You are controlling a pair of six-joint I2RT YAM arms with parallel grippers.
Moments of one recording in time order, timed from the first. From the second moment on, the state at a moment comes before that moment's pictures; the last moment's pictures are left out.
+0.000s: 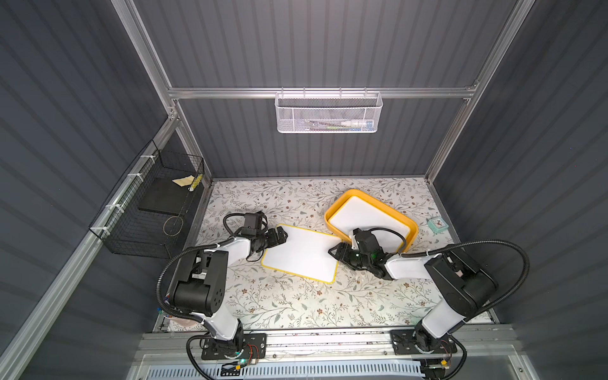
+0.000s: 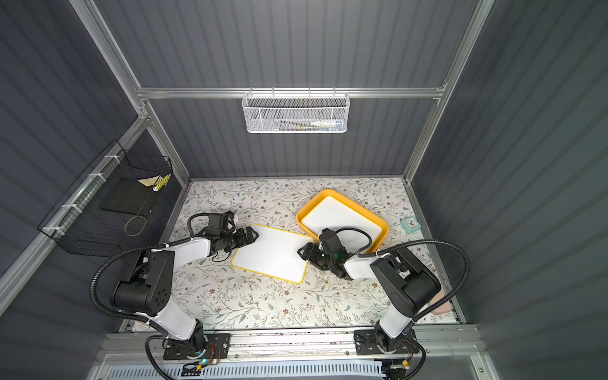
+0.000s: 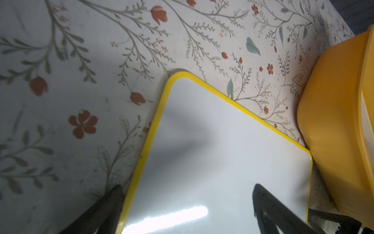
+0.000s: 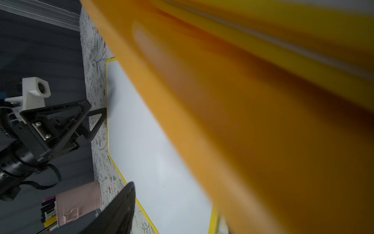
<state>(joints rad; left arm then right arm) -0.21 1.67 0.76 -0.03 0.29 -0.46 0.61 1.69 0.61 0.40 -0.31 1.03</state>
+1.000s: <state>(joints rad) -0.21 1.56 0.63 0.00 0.08 -0.47 0.61 1.83 0.76 0.47 -0.40 1.10</state>
